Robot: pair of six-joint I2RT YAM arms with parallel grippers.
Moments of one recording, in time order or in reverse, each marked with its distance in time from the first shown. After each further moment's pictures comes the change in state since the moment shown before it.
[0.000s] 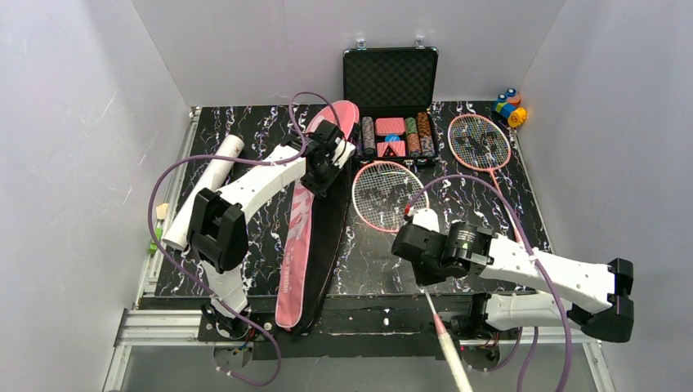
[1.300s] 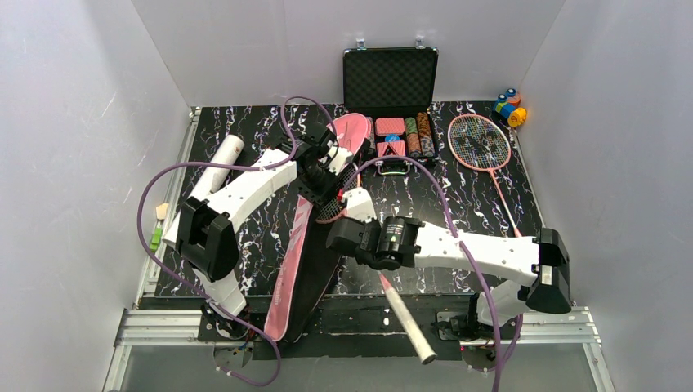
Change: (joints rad) left arm 0.005 -0.089 -0.050 -0.082 0.170 0.015; right arm 0.161 0.426 0.298 0.271 0.296 -0.137
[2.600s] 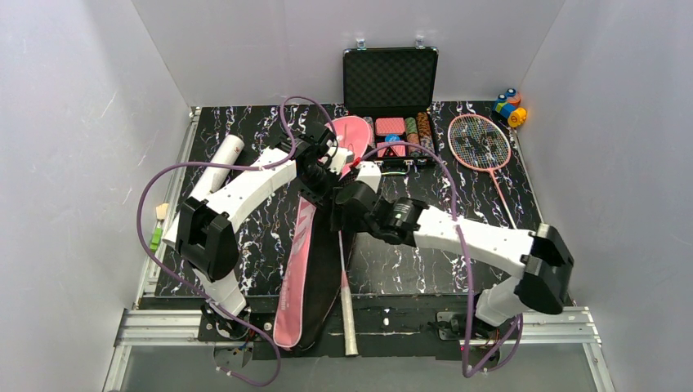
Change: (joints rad) left arm 0.003 -0.001 0.010 -0.018 0.095 -0.040; right arm -0.248 0.041 -0.098 0.492 -0.152 0.072
